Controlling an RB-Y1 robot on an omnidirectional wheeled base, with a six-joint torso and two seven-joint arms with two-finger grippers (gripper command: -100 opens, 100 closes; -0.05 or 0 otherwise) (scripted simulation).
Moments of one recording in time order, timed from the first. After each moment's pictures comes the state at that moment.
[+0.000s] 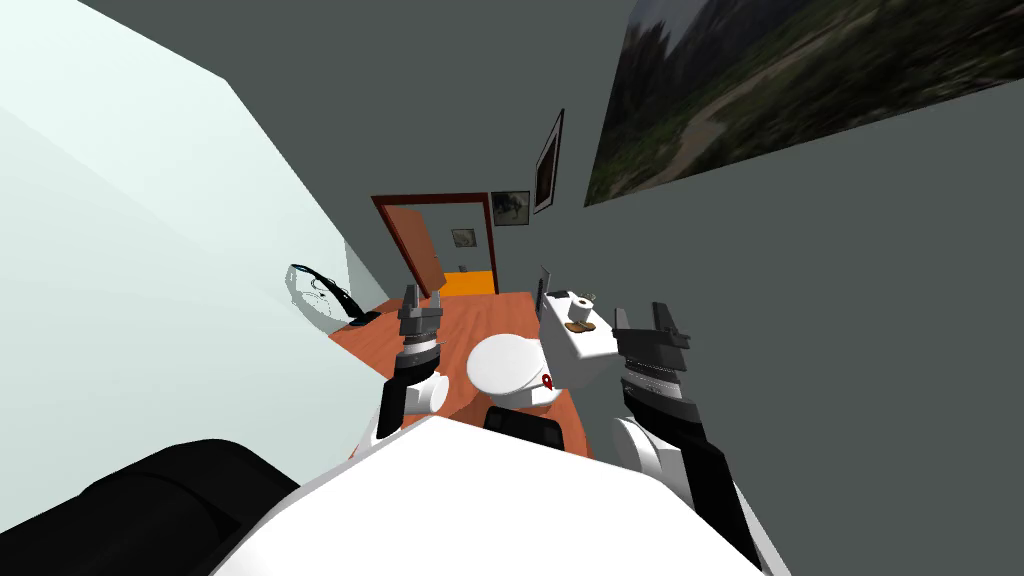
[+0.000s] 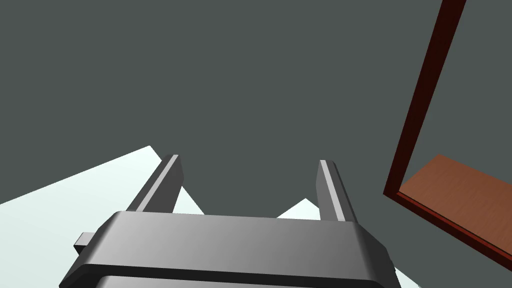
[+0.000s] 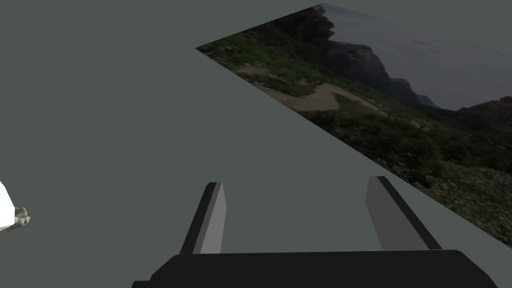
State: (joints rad) left arm 0.50 -0.02 0.06 -2.36 0.10 -0.53 -0.10; right arm 0.53 -0.03 0.05 -2.36 -0.05 -0.41 -0.15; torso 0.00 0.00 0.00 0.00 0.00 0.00
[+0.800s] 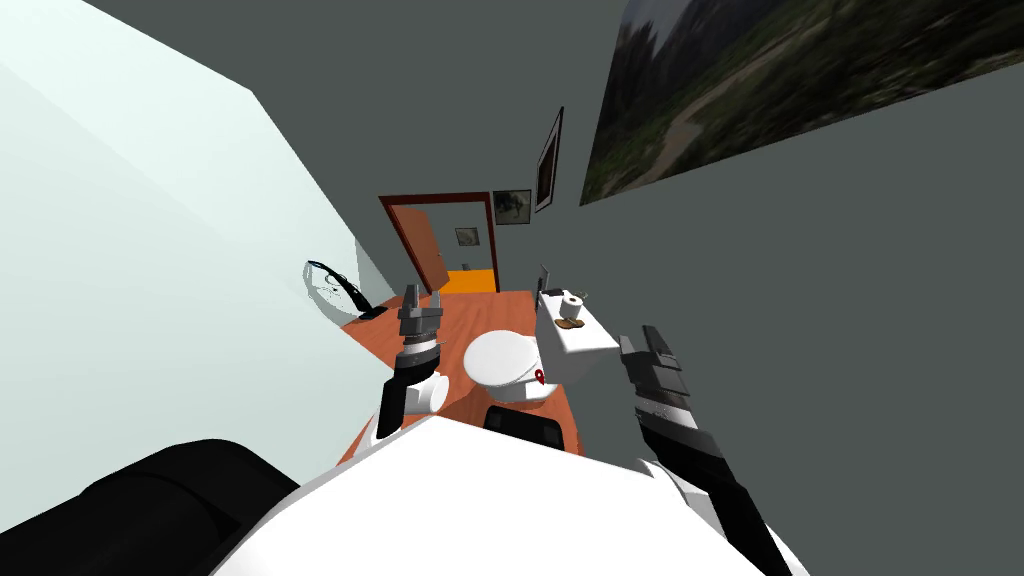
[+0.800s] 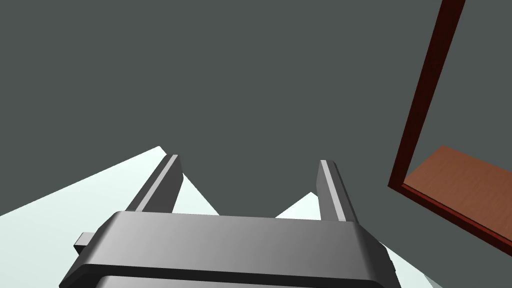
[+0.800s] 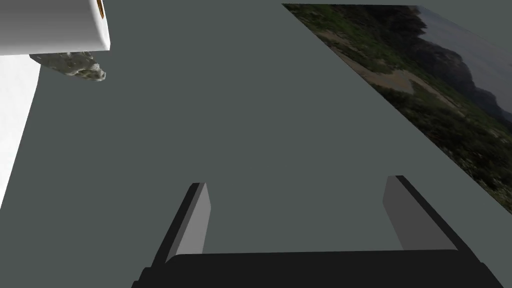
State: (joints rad) left arm 0.50 -0.02 0.06 -2.36 0.10 -0.53 -0.10; right arm 0.70 -0.09 0.01 -2.32 -0.06 -0.36 0.01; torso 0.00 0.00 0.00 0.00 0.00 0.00
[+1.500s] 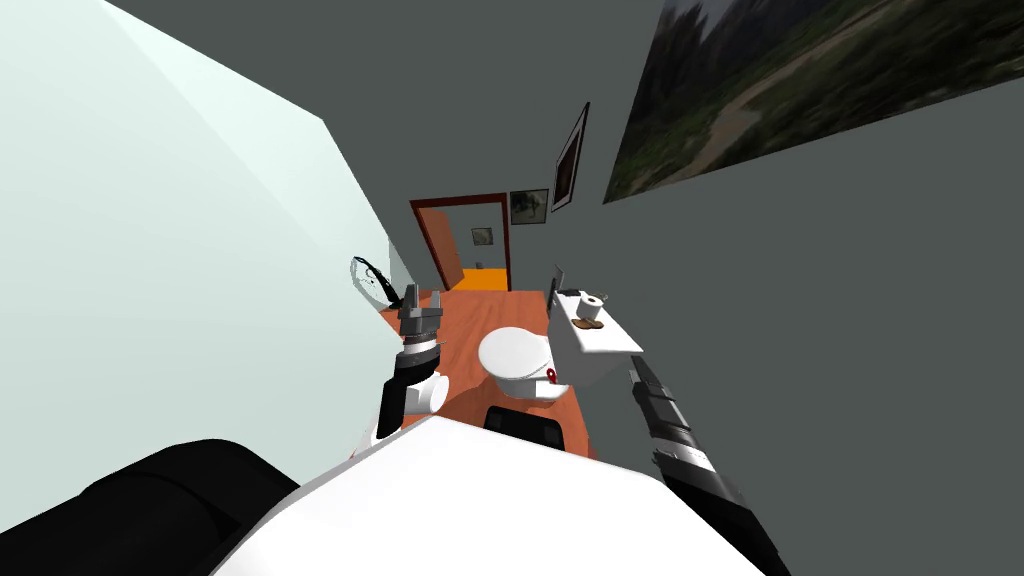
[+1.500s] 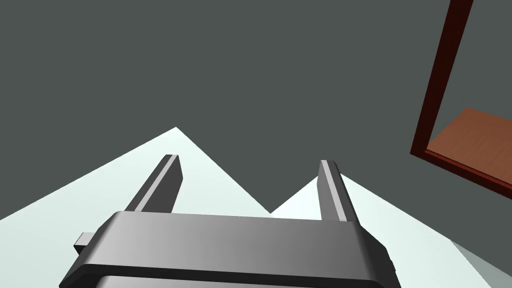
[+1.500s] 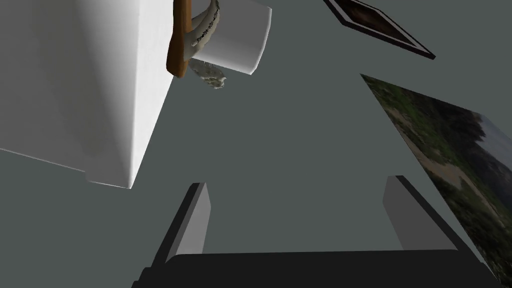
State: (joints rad) left arm 0.50 -0.02 0.06 -2.36 0.10 -0.53 -0.10; right arm 0.85 -0.19 -0.03 -2.18 -0.04 -0.36 0.18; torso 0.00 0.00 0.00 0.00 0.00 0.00
